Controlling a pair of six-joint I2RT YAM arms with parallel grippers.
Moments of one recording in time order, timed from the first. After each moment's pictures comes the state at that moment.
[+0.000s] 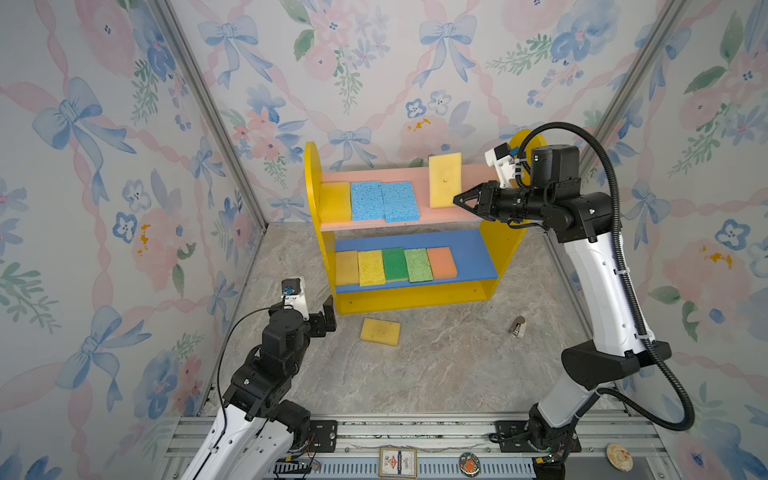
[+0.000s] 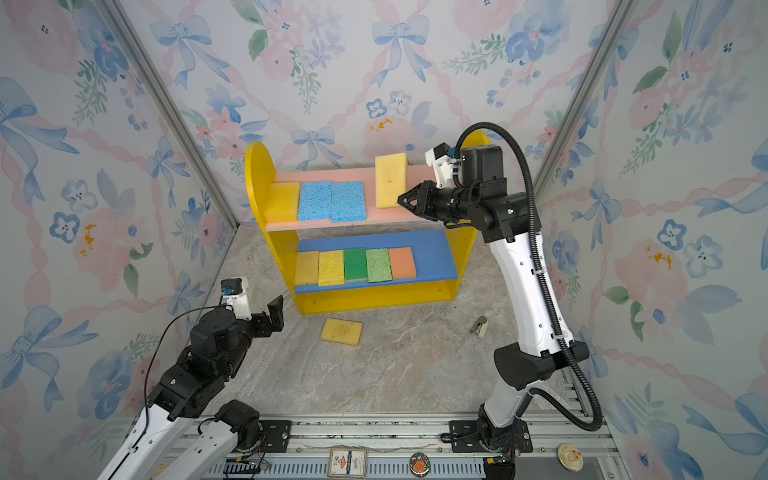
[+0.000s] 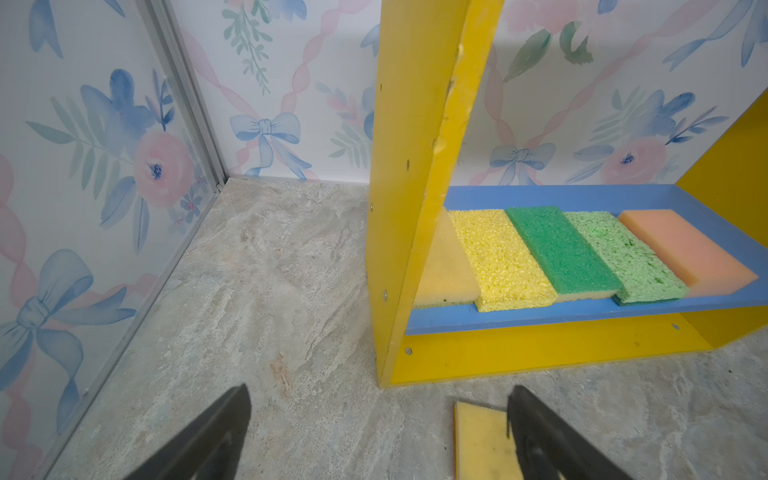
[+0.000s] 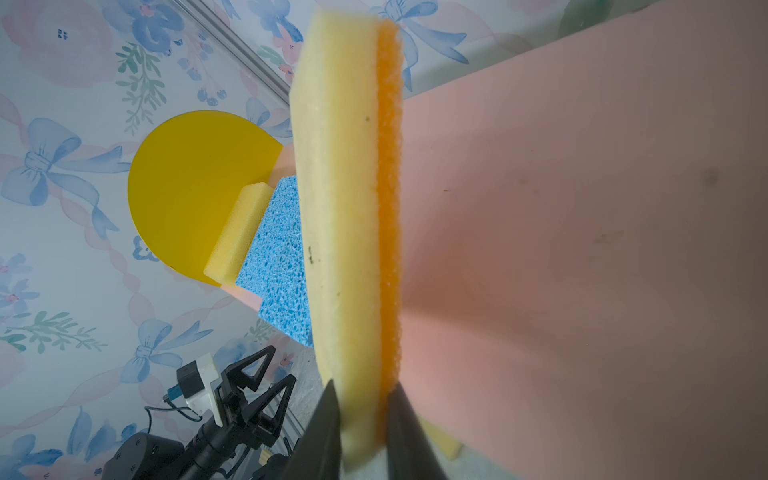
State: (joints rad) left arm -0.42 0.53 0.69 -0.52 -0.38 -0.23; right arm 0.34 1.74 2.36 -1.10 -0.55 0.49
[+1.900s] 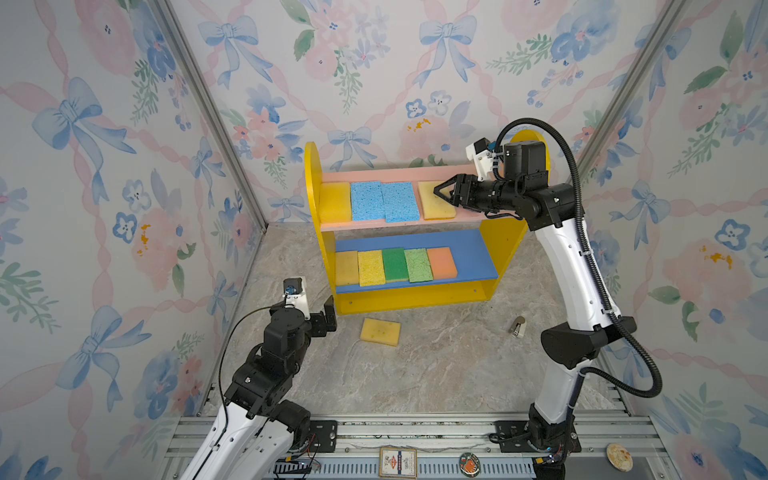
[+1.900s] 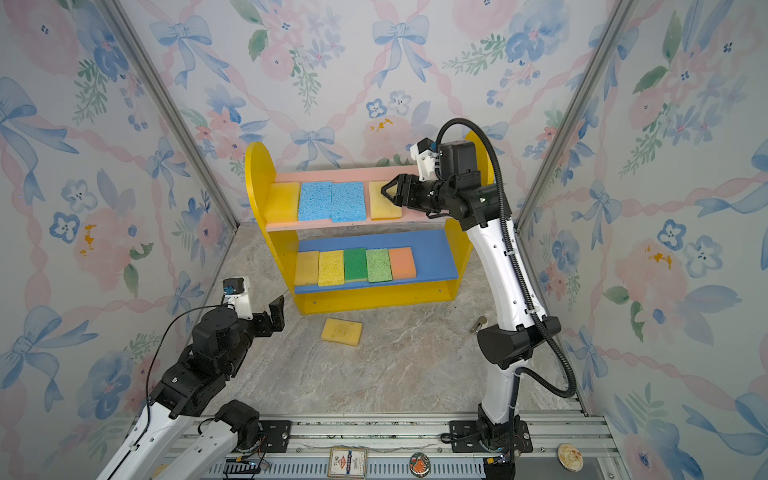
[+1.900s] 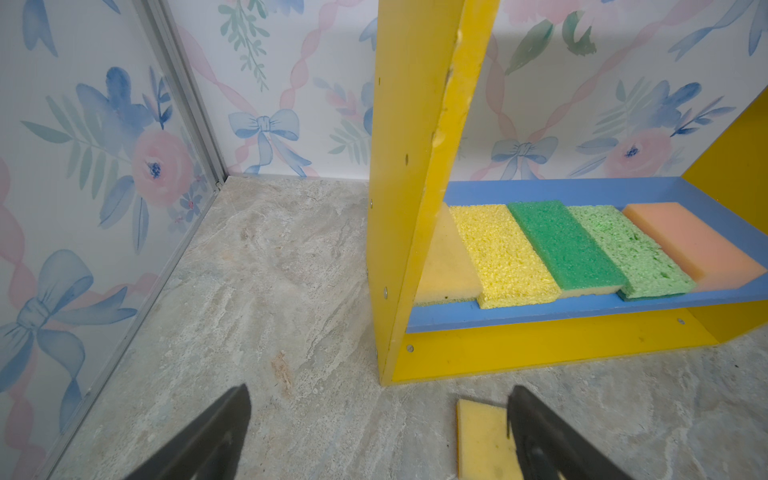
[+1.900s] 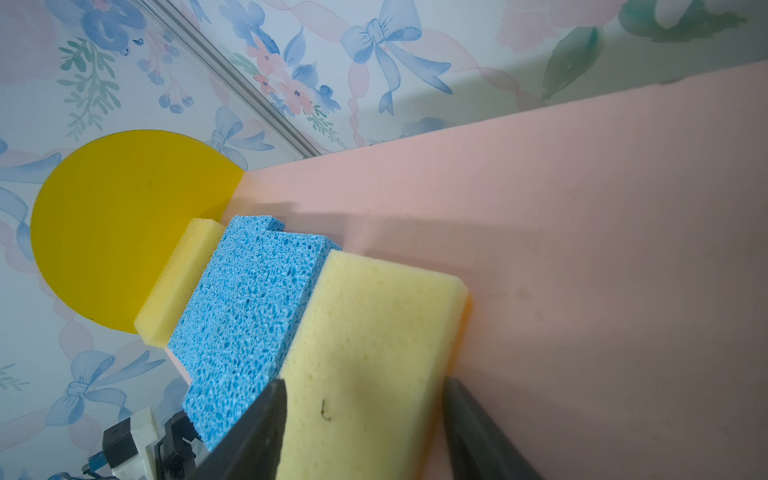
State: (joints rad) left arm -0.42 0.55 0.69 -0.52 -0.38 -0.22; right arm 0.38 1.91 2.49 -1.03 -0.45 0.44
